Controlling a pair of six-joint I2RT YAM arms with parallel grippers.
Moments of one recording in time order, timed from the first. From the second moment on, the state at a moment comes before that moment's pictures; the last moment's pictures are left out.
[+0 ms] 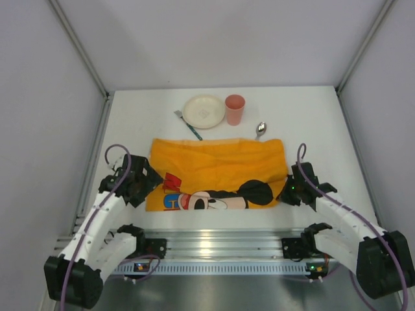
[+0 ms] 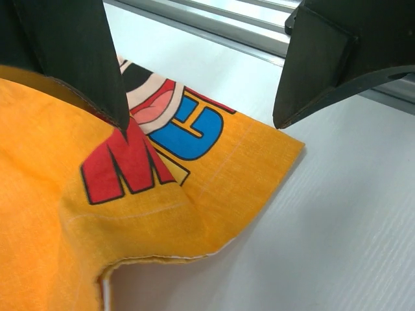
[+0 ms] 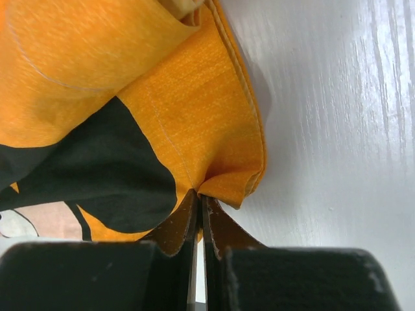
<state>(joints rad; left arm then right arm) -0.21 0.88 0.67 -0.86 -0.15 -0.97 0.27 0.96 0.39 -0.45 -0.06 0.69</state>
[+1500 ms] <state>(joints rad) -0.22 0.79 1.25 -1.23 0.00 -0.92 0.27 0.63 1.13 -1.04 0.01 0.72</state>
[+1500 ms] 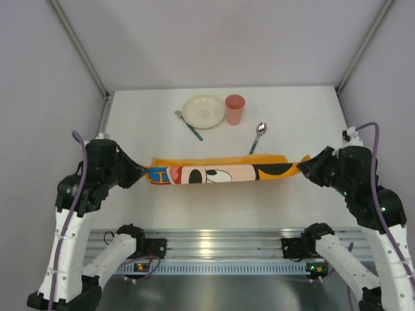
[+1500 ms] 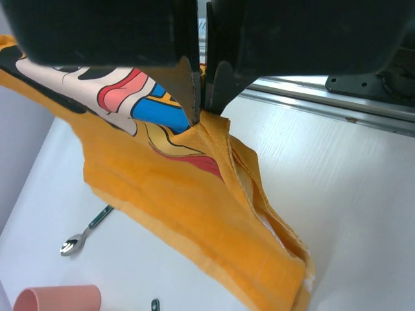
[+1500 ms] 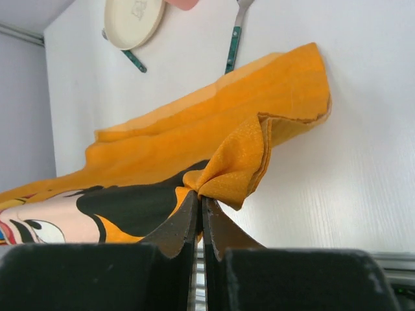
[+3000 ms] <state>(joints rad) -0.14 0.73 0.55 -1.03 0.06 -0.98 0.17 0.73 0.53 -0.77 -0.22 0.65</state>
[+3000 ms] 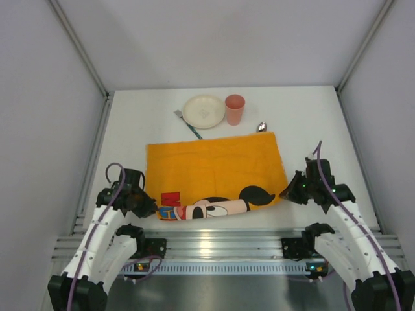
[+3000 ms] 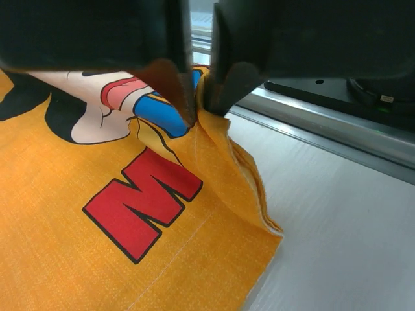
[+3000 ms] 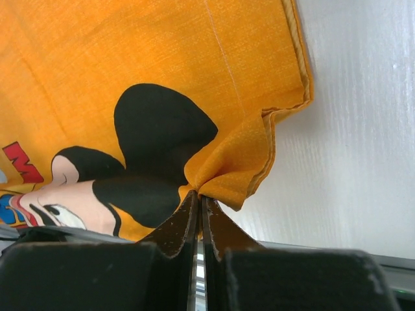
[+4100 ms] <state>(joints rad) -0.14 1.07 1.03 -0.98 0.01 -0.91 0.01 1.83 1.50 -0.62 -0.37 0.47</state>
